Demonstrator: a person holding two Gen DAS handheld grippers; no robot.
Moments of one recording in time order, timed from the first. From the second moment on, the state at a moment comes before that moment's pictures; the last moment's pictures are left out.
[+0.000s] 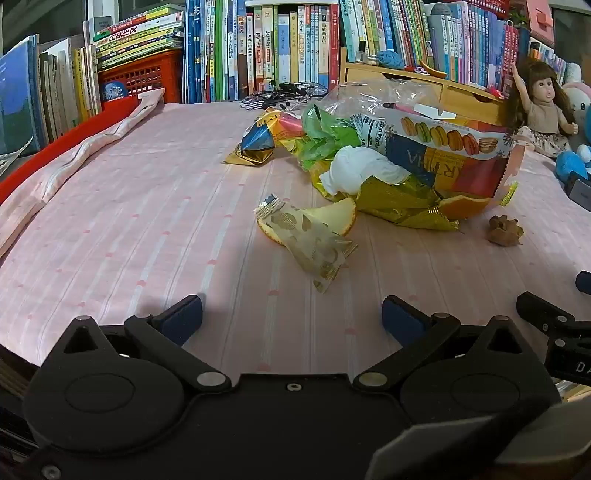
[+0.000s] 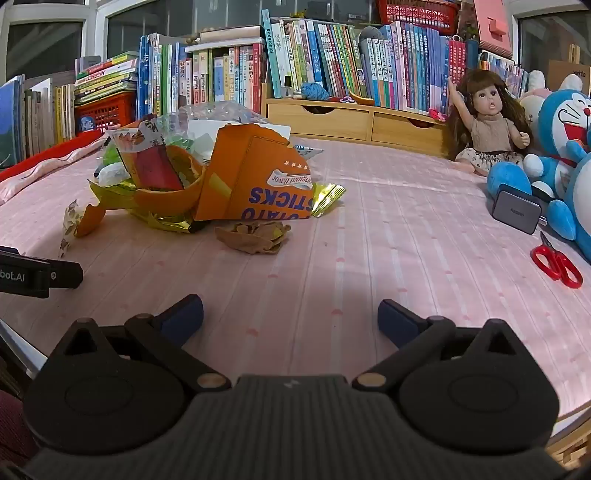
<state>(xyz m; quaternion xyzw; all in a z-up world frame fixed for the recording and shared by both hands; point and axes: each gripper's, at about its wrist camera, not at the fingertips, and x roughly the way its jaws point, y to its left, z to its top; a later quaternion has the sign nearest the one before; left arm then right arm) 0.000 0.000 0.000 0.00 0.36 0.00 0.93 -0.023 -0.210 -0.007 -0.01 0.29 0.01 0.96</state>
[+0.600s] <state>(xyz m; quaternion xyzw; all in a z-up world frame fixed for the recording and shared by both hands) -0.003 0.000 0.001 0.00 0.35 0.02 0.94 -0.023 -0.210 -0.006 -0.01 0.29 0.01 0.96</state>
